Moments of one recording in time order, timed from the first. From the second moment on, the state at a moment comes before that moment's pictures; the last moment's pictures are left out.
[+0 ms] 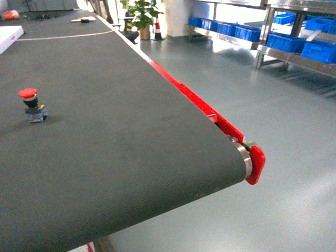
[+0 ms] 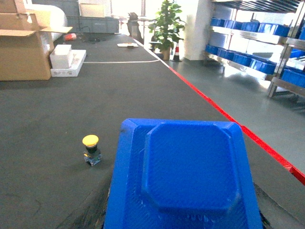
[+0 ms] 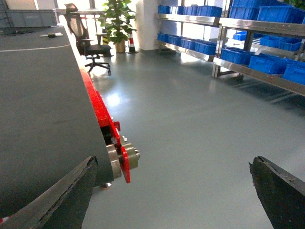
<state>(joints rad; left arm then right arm) -0.28 0.28 0.37 -0.08 -0.43 -0.03 0.00 0.00 0.01 -0.01 0.00 0.00</state>
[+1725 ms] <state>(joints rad) -0.28 0.28 0.37 -0.08 -0.43 -0.03 0.00 0.00 0.01 -0.01 0.00 0.00</state>
